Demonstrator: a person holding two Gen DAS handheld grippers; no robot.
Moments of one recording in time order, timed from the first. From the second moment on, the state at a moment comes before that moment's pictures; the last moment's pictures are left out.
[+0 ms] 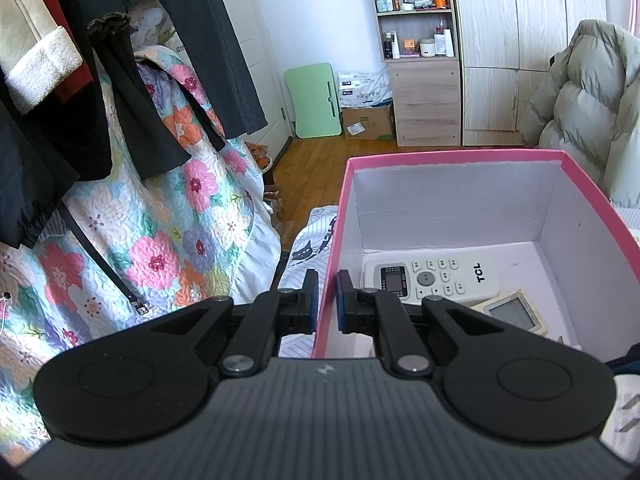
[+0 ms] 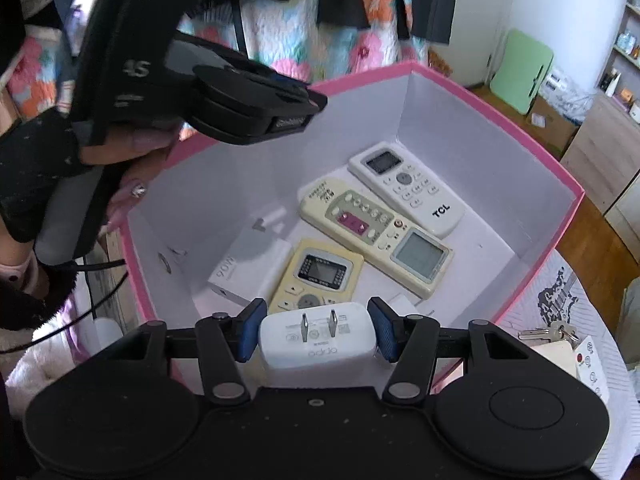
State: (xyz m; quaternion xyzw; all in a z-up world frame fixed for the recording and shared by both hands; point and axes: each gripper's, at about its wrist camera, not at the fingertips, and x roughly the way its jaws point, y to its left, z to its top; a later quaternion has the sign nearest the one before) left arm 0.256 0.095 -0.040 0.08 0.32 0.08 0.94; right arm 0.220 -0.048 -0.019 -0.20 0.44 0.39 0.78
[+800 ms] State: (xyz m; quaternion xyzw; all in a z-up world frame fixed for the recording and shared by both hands) left arm 0.254 0.097 -0.037 0.08 0.32 0.08 0.94; right arm 0.260 -0.014 -0.023 -0.22 0.51 0.49 0.67
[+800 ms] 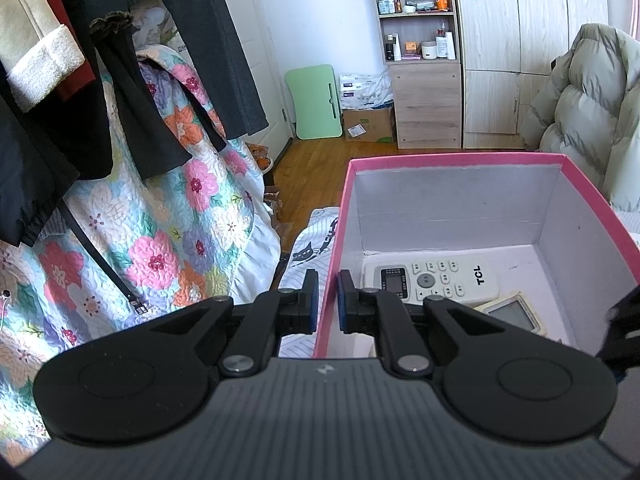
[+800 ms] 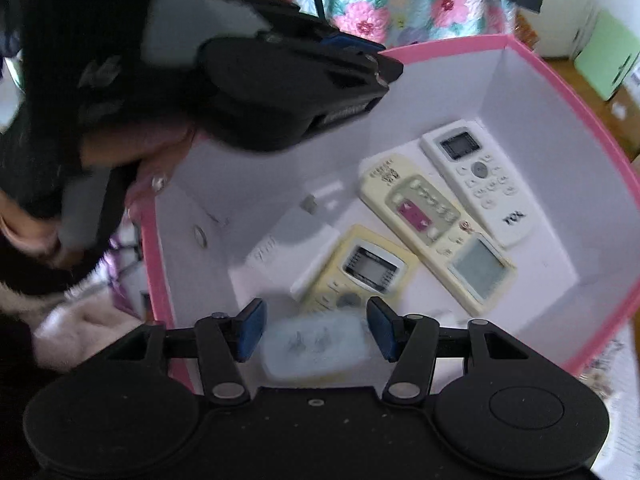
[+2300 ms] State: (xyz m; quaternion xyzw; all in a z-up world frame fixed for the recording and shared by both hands) left arm 0.257 0.096 -0.034 0.08 0.32 0.08 0.94; right arm 0.274 -0.189 -0.103 0.10 0.39 0.14 0.90
